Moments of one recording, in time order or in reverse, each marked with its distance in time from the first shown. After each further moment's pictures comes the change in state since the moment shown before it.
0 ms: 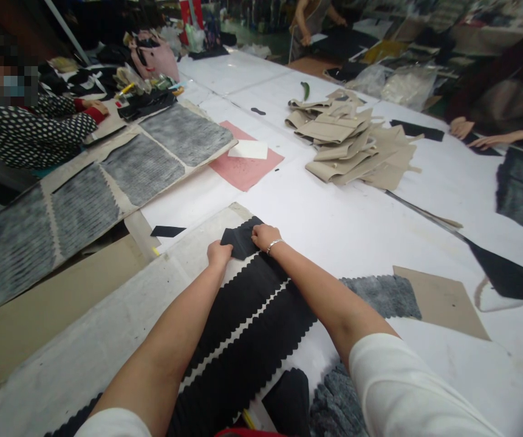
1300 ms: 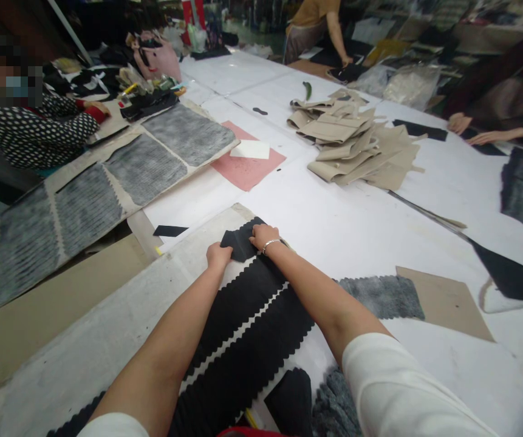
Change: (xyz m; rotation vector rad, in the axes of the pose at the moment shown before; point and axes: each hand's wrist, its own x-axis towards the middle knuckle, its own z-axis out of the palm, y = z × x) left_hand -0.002 -0.001 -0.014 0.204 -0.026 0.029; right_hand 0.003 -0.016 0.001 -0.038 -0.019 0.072
